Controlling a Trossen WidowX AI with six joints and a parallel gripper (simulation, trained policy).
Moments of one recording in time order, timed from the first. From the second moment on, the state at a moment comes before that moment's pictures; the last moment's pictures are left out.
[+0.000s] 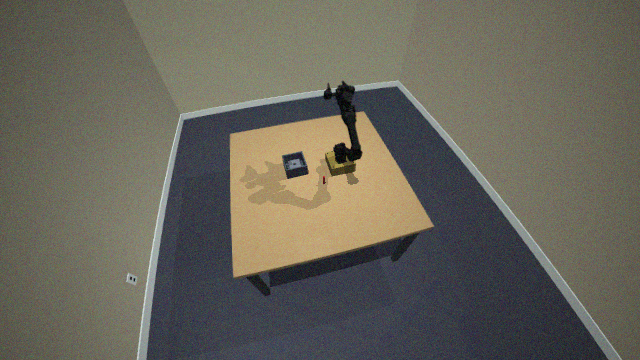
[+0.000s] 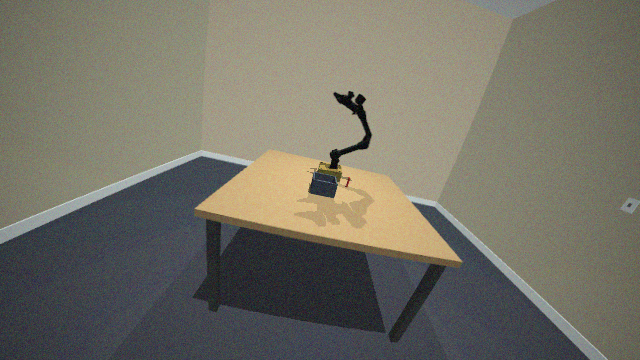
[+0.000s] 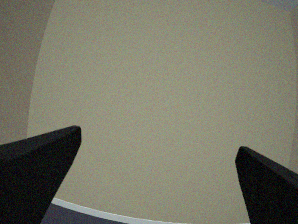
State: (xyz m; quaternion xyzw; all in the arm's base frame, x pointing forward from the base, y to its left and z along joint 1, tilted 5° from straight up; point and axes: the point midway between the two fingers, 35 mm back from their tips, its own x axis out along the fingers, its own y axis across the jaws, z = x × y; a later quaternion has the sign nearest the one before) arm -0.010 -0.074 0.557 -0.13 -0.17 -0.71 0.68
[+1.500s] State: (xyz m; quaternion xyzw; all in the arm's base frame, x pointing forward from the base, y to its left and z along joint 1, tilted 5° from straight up) arm 0.172 -0.124 0.290 0.31 0.32 -0.42 0.79
